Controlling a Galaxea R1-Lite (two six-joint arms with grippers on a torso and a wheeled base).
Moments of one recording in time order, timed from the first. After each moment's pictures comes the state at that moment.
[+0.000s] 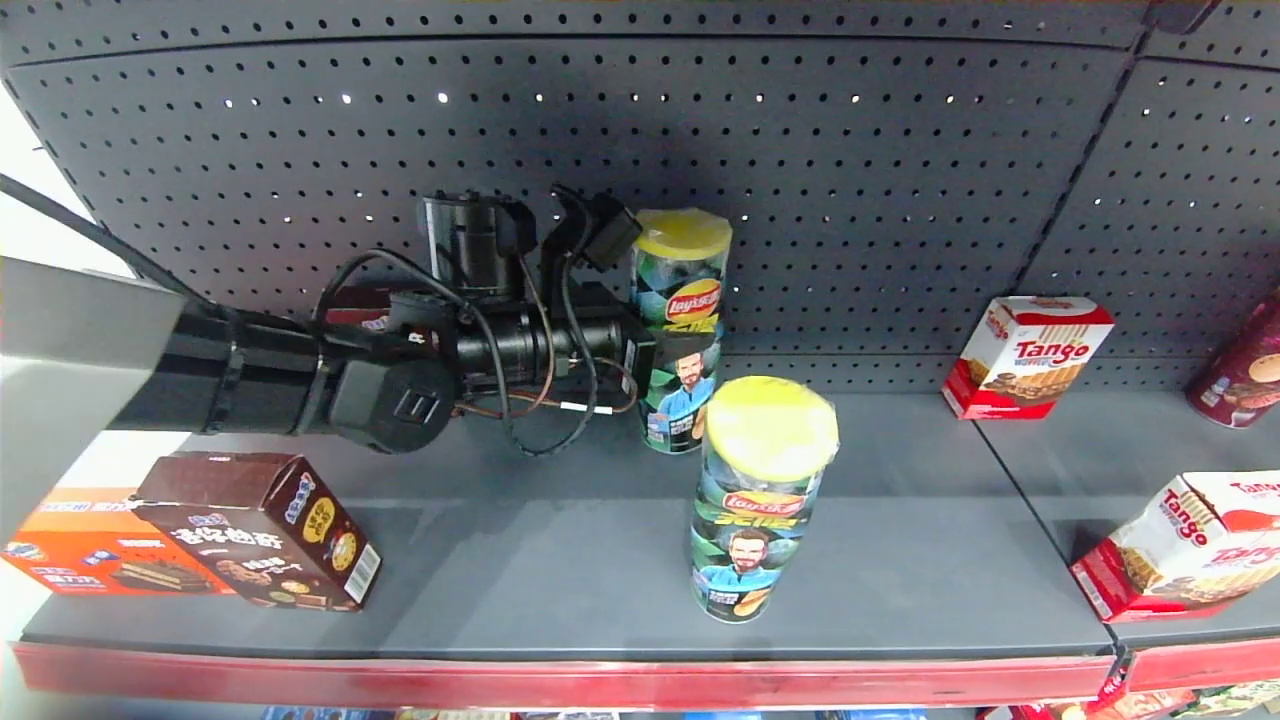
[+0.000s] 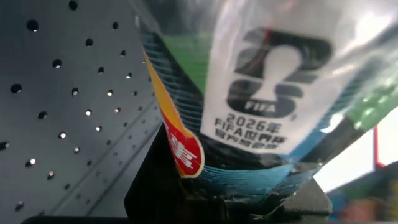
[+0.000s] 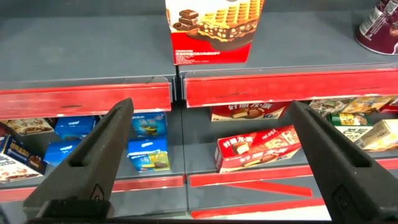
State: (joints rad) left arm -0.46 2.04 -1.41 -0.49 -0.60 0.15; right arm -0.04 0.08 0.00 0.00 -0.06 0.00
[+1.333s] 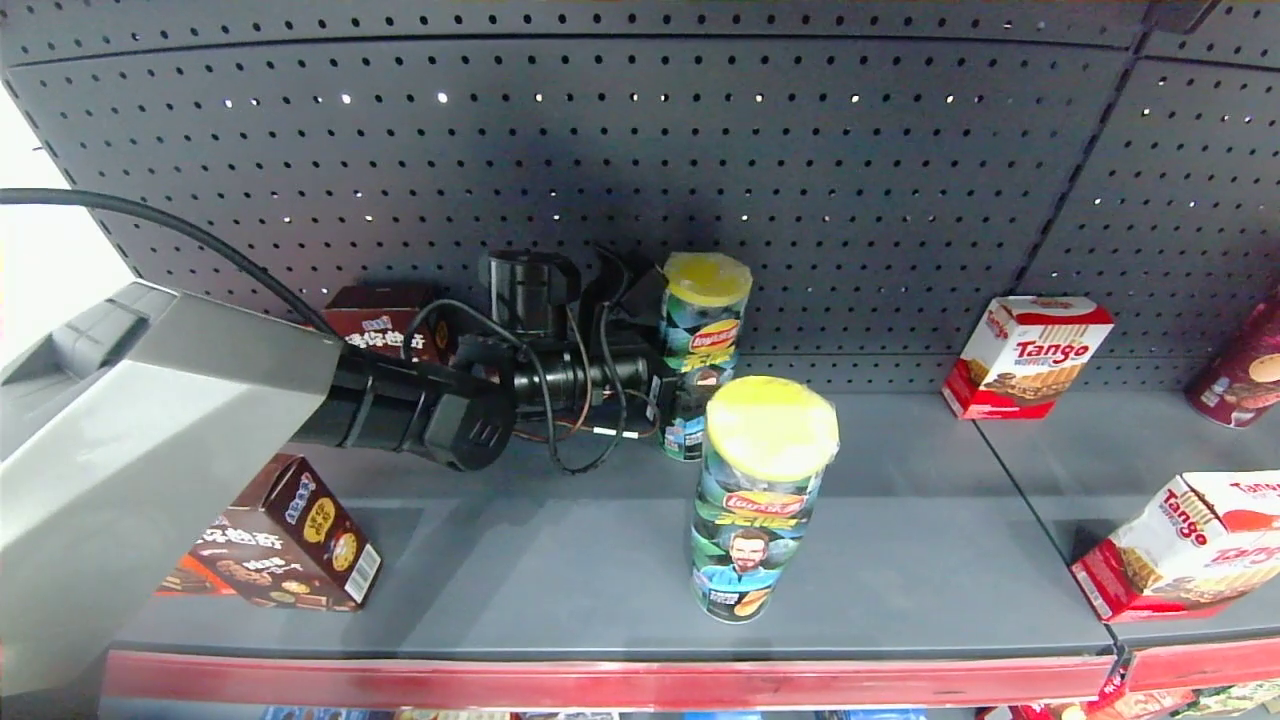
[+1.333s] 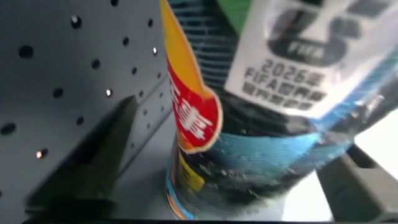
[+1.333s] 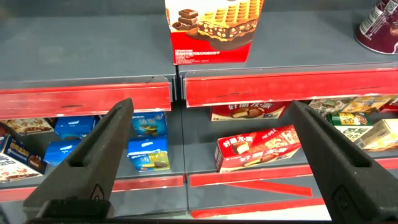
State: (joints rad) left arm -0.46 2.20 -1.47 -0.54 -0.59 0.17; right arm -0.04 0.09 0.00 0.00 -0.06 0.00
